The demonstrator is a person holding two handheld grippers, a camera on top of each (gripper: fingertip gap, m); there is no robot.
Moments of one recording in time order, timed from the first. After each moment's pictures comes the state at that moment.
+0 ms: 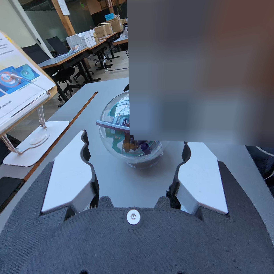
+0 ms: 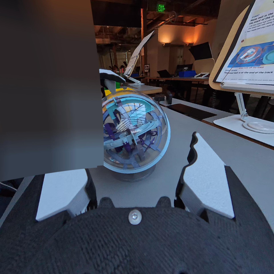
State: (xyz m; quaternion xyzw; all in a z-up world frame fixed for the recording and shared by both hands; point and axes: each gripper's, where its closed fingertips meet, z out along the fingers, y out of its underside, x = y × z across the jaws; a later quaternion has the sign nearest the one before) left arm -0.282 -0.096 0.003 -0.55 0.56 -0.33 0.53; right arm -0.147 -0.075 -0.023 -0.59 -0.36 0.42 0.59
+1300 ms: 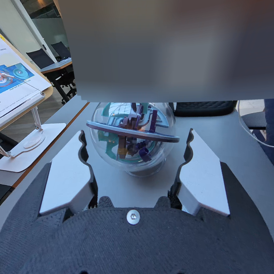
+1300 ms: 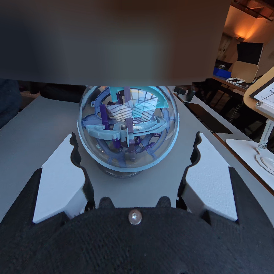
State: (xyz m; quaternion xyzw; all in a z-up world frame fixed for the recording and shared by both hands) left arm -0.258 -0.092 -0.019 -0.54 0.55 -0.33 0.54; right arm -0.181 -0.064 -0.046 -0.52 -0.54 0.36 0.56
